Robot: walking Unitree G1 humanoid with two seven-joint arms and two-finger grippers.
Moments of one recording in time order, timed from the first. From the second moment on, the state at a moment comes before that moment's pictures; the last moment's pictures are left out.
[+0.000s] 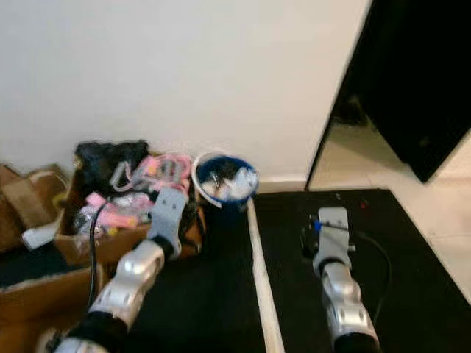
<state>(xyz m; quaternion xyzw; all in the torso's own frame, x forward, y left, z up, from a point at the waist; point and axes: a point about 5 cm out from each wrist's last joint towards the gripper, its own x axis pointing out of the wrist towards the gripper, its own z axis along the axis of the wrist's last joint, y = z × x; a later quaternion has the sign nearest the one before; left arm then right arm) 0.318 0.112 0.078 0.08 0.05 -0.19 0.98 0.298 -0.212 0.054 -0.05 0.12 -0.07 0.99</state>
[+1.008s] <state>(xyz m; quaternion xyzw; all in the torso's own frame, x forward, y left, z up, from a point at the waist) 0.319 0.134 0.062 0.08 0.09 -0.11 0.99 0.294 -0.207 0.041 -0.05 0.14 -0.06 0.99</state>
